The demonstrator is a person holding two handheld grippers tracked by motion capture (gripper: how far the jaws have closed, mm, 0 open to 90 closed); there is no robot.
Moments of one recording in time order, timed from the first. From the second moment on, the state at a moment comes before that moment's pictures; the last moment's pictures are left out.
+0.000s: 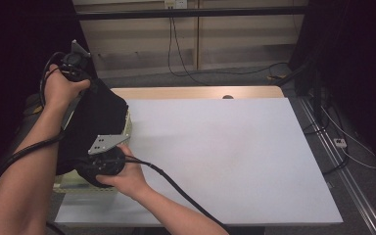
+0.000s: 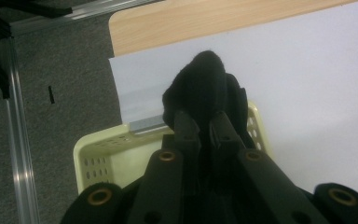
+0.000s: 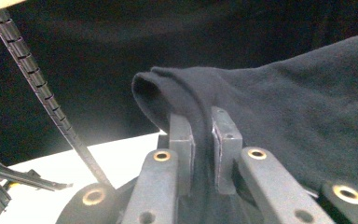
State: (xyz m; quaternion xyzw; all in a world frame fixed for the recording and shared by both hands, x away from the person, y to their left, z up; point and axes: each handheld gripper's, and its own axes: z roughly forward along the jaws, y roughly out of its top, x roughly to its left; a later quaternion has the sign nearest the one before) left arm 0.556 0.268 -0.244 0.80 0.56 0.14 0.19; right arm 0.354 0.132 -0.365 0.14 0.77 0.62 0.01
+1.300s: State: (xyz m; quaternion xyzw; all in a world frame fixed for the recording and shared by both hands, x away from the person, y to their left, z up) left arm 0.559 0.278 -0.275 0.79 0.57 0.13 0.19; right arm 0.354 0.138 -0.385 0.15 0.78 0.61 -0.01
